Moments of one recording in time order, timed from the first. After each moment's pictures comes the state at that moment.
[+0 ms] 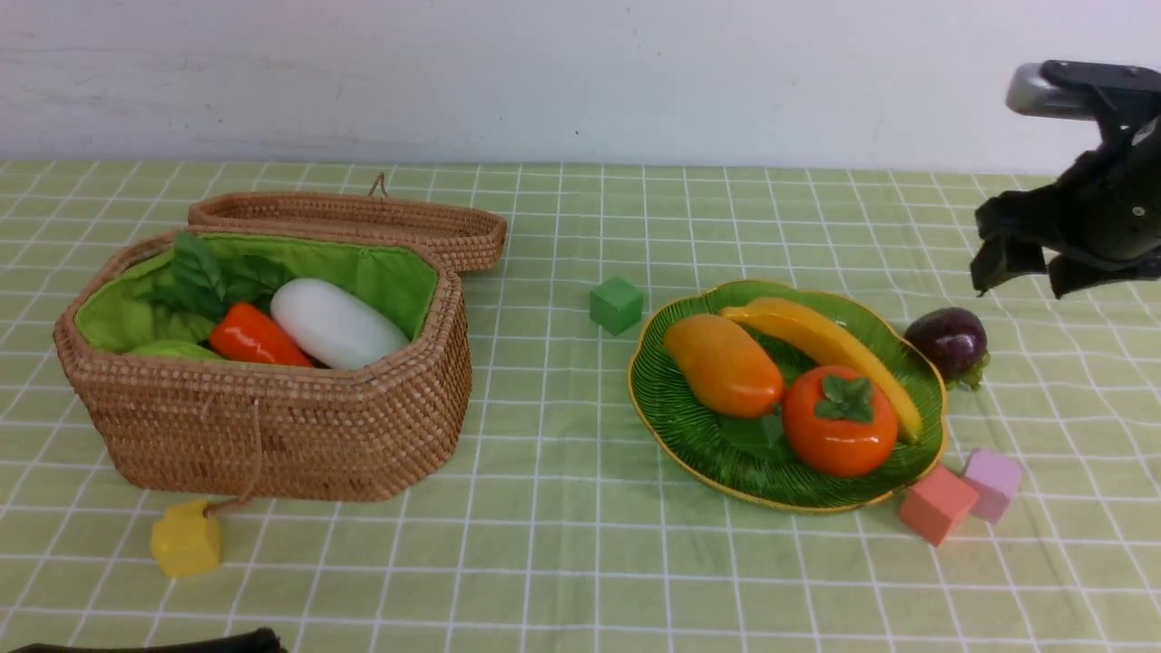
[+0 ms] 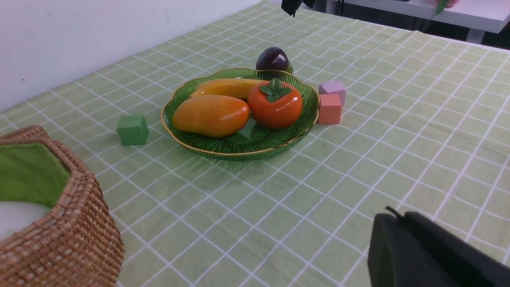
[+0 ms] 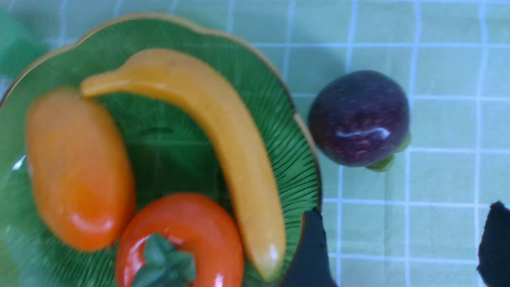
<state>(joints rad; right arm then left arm) -0.06 1.80 -1.54 0.22 0.84 -0.03 -0.22 0.36 -0.40 -1.01 0.67 1.11</state>
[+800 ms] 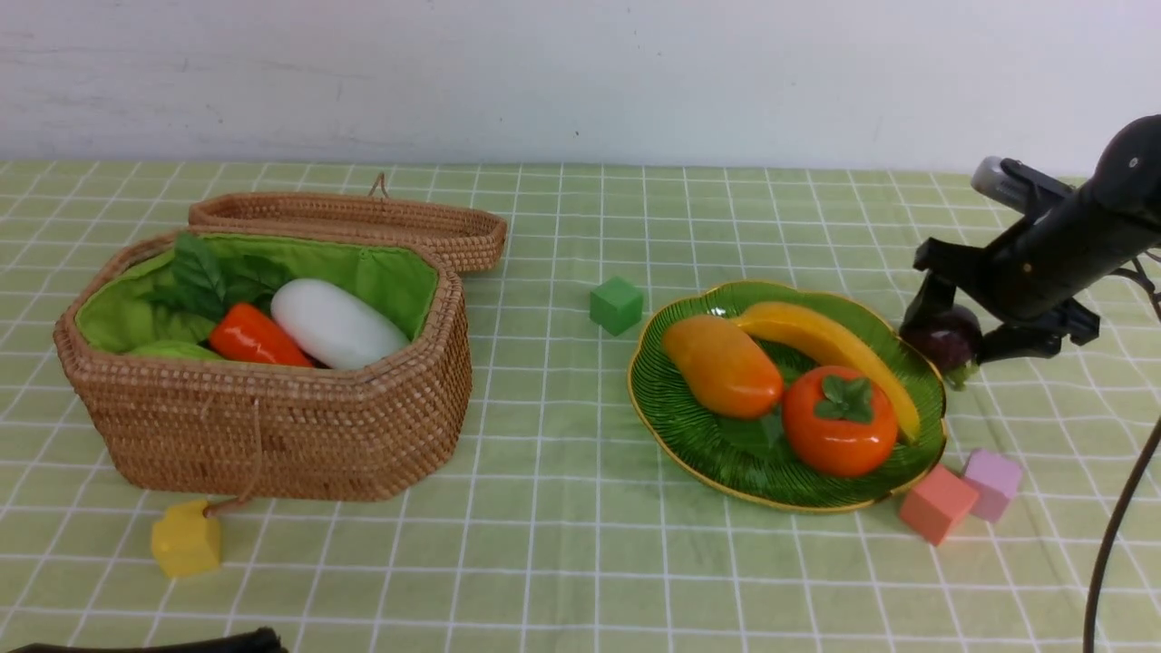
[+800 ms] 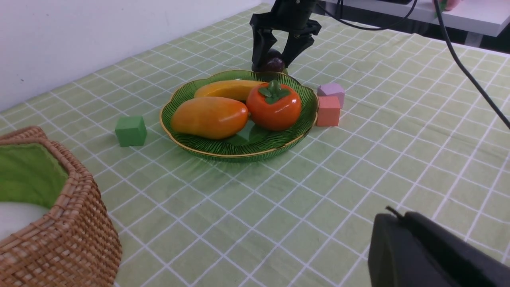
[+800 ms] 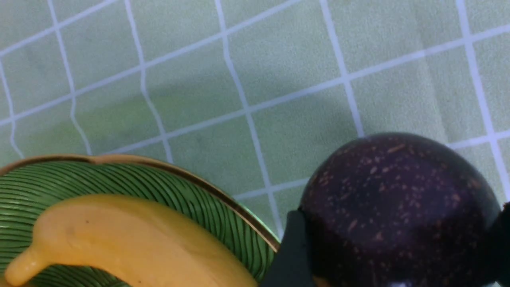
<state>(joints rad) -0.09 2.17 -1.74 0.36 0.78 0.14 -0.22 0.36 -0.40 -1.02 0.67 1.10</state>
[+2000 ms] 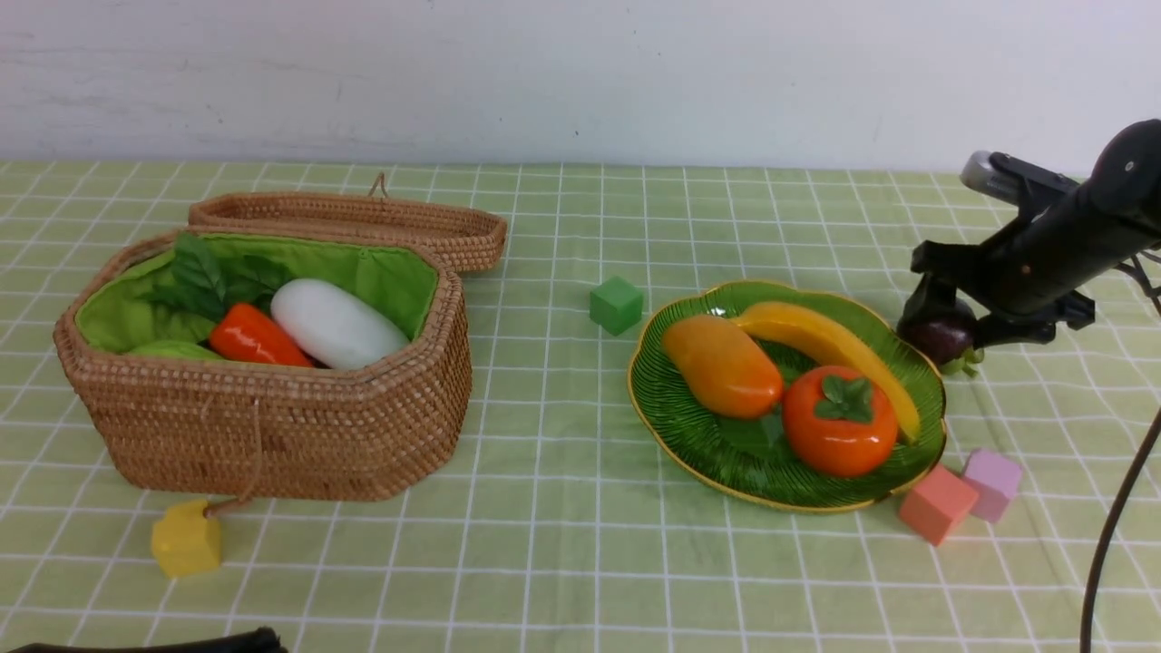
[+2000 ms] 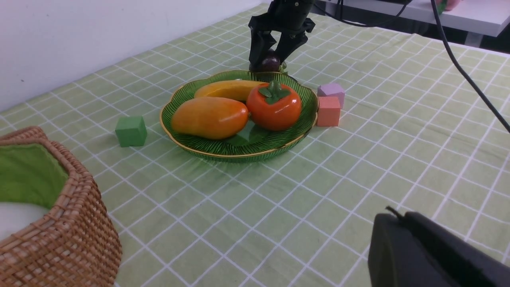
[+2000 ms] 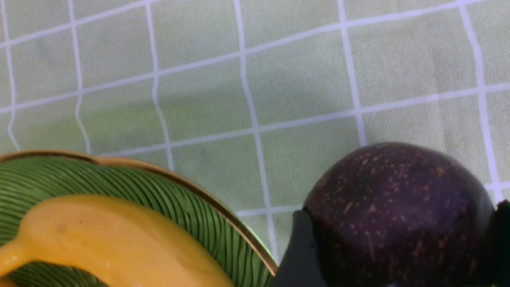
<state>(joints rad) -0.09 2.18 -1.75 0.37 0.74 -0.01 -0.22 0.36 -0.40 -1.02 0.67 1.10</state>
